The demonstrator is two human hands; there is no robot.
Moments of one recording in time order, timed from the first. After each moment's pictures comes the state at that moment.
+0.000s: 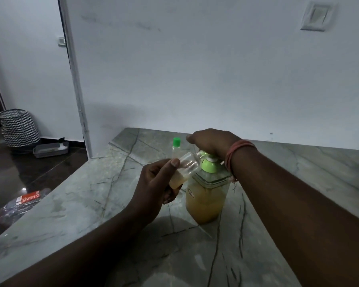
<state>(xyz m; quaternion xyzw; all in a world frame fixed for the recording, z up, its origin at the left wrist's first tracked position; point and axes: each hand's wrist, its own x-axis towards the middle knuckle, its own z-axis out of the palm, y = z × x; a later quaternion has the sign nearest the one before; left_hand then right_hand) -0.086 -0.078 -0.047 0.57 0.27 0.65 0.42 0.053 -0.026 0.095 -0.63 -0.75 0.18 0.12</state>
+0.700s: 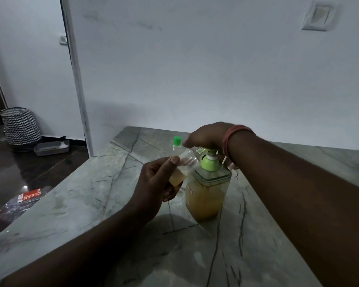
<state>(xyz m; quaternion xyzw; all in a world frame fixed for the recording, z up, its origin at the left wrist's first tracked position) -0.088 -0.078 -0.047 0.58 0.28 0.64 0.41 0.046 -0.027 0.103 -0.62 -0.77 0.16 0.05</state>
